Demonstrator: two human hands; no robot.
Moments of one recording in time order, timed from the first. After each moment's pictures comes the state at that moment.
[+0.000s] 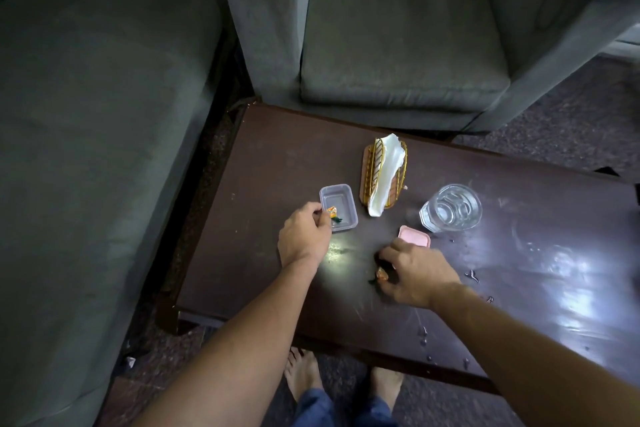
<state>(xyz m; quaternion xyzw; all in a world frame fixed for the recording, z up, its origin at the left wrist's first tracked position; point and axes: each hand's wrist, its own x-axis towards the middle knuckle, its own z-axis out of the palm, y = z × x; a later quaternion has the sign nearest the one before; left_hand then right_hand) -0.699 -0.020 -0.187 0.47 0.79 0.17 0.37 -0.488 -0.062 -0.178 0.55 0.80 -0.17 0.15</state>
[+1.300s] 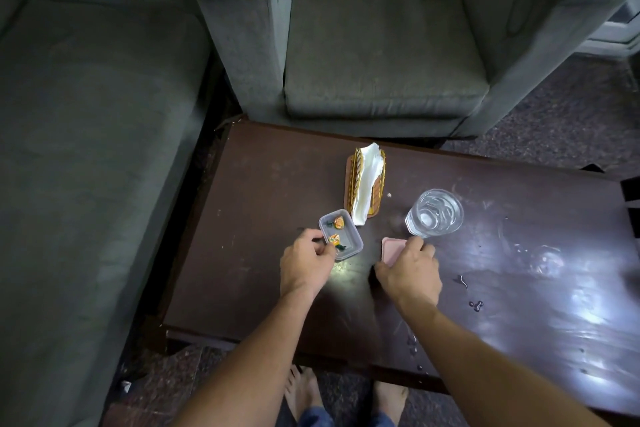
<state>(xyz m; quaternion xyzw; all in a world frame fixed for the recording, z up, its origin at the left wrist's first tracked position) -0.673 -0.048 -0.186 0.46 0.77 0.16 0.42 -0.502 -0.067 -0.192 0.86 0.44 -0.25 -0.01</state>
